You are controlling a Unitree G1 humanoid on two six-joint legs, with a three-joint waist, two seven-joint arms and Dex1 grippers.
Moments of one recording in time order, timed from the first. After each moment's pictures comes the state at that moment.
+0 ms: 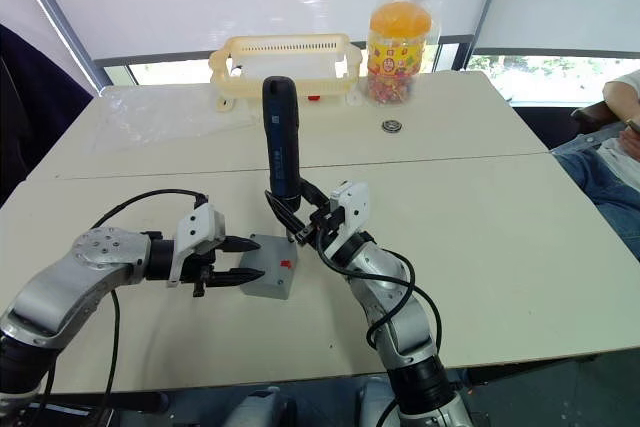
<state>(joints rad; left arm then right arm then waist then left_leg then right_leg) -0.29 0.85 -0.13 -0.37 -0.42 0.58 -1.00 -0.28 -0.02 0.23 -0.20 0.30 0.13 0.47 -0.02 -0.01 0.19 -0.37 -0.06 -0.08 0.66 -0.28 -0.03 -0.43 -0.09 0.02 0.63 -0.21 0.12</state>
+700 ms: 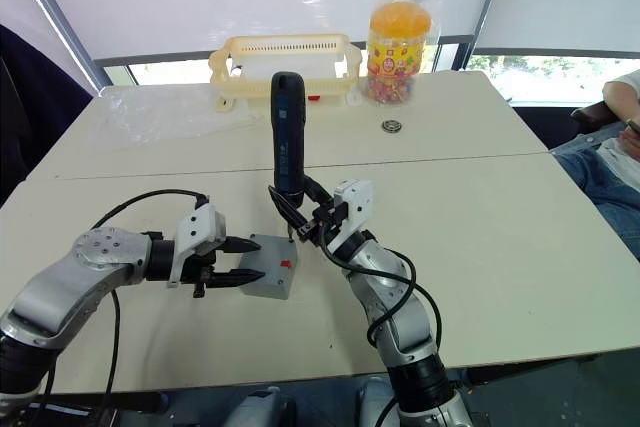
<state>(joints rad) -0.29 0.85 -0.13 -0.38 -0.42 0.58 -1.00 -0.28 -0.02 0.22 -0.20 0.32 0.14 0.45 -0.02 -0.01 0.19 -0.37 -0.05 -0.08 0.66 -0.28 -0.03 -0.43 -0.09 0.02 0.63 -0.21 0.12</state>
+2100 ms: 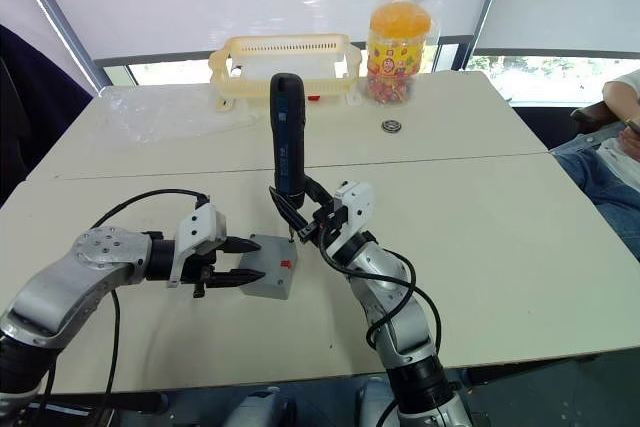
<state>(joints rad) -0.30 0.85 -0.13 -0.38 -0.42 0.60 -1.00 -0.28 -0.02 0.23 -0.17 0.29 0.08 0.46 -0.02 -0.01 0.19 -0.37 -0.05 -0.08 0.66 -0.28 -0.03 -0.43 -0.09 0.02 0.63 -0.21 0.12</state>
